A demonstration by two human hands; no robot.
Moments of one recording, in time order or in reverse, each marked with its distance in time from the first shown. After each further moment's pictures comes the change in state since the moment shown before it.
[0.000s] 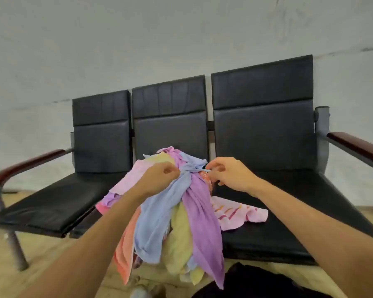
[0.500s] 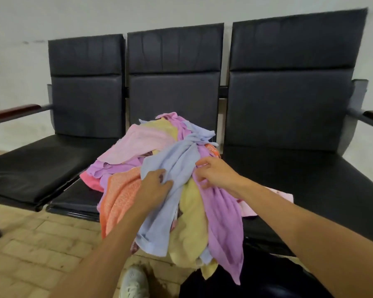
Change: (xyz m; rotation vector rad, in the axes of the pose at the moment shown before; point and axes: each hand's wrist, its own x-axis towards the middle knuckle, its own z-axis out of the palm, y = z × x) left_hand 0.019 -0.143 0.092 -0.169 0.081 -0.132; right_hand 0.069 0.030 0.129 0.301 -0.131 0.346
